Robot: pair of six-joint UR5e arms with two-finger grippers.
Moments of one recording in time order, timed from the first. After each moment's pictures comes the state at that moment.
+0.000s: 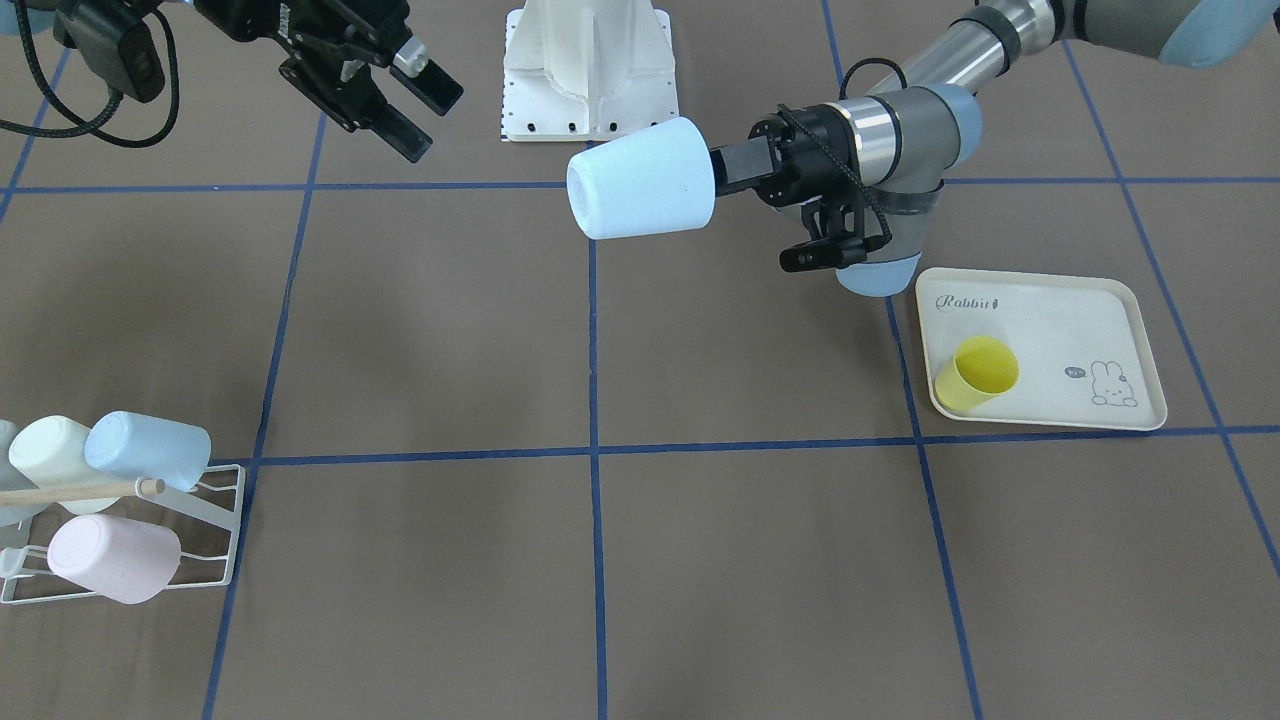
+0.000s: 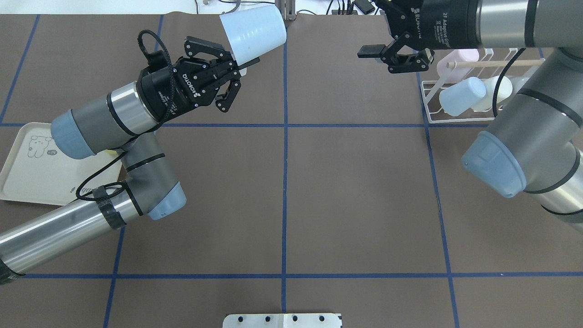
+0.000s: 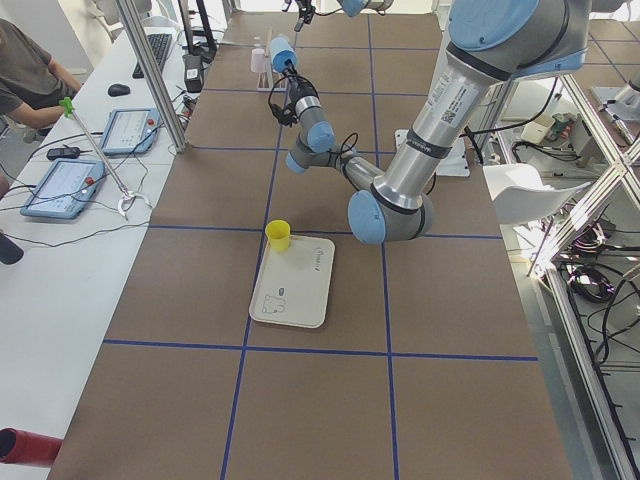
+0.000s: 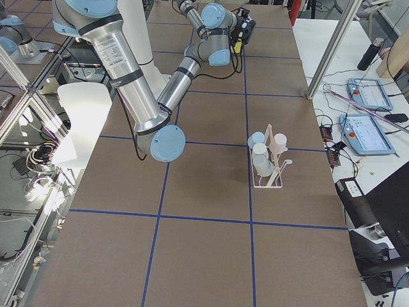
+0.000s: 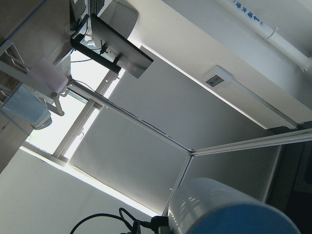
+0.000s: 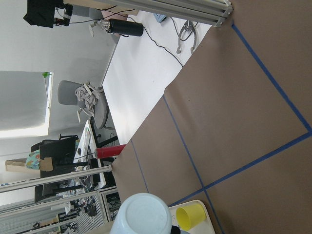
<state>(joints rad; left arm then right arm) -0.64 -2.23 -1.33 -3.65 -1.56 -2.58 0.89 -1.06 2.02 -0.81 1.99 2.09</state>
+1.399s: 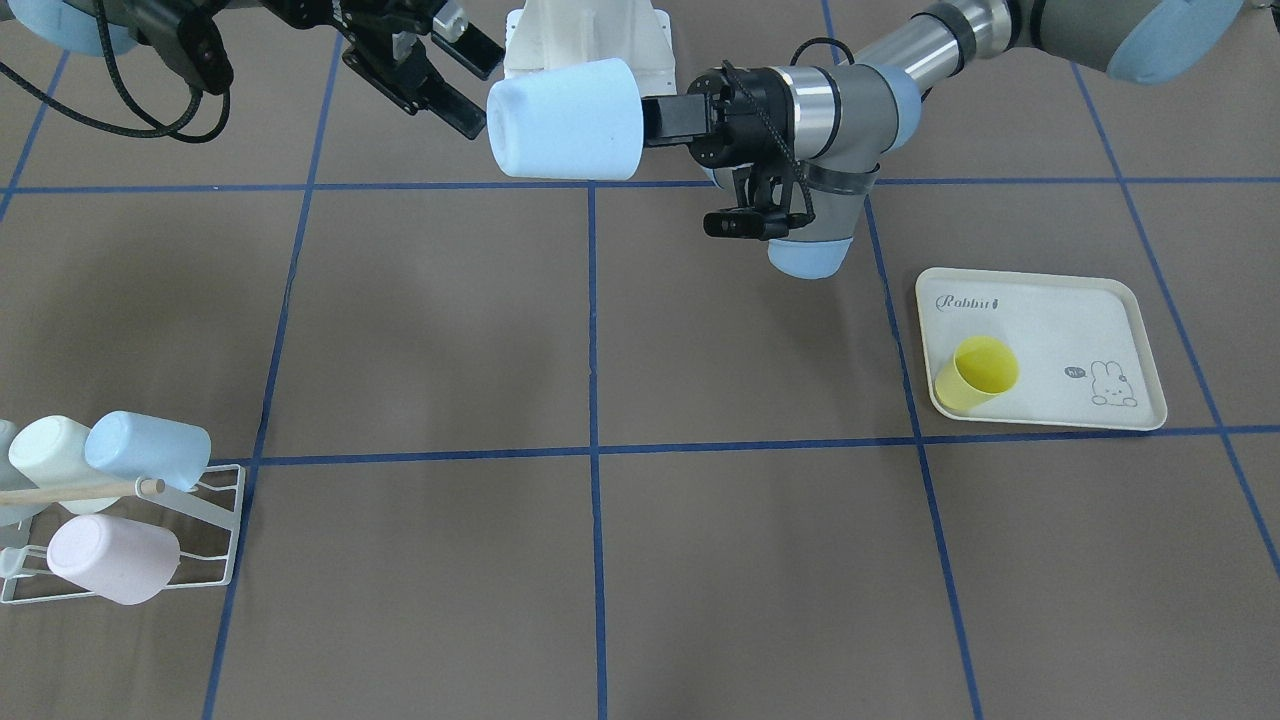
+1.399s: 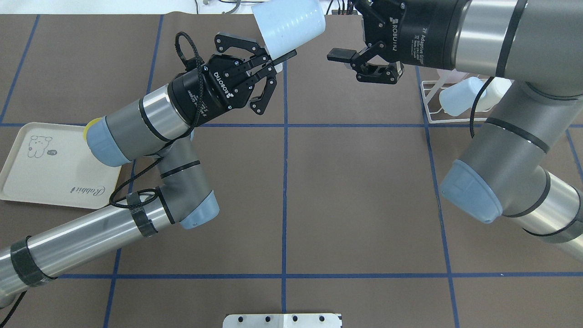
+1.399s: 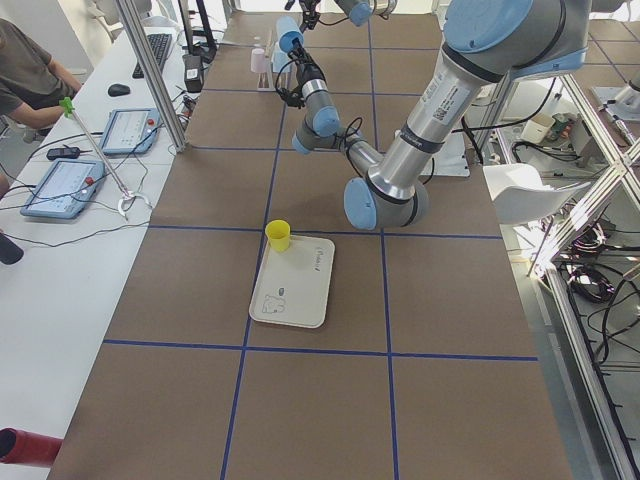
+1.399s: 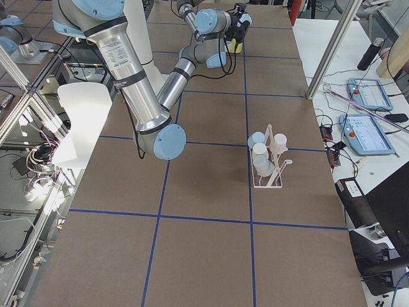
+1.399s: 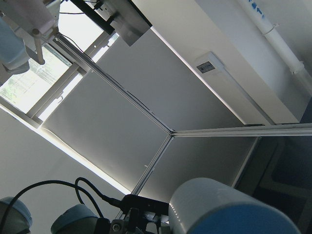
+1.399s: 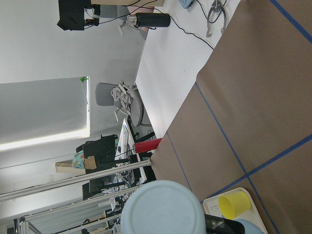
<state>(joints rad) -0.59 -2.33 -1.32 -3.65 -1.52 -2.68 0.80 -1.06 2.01 -0.69 1.84 2.18</state>
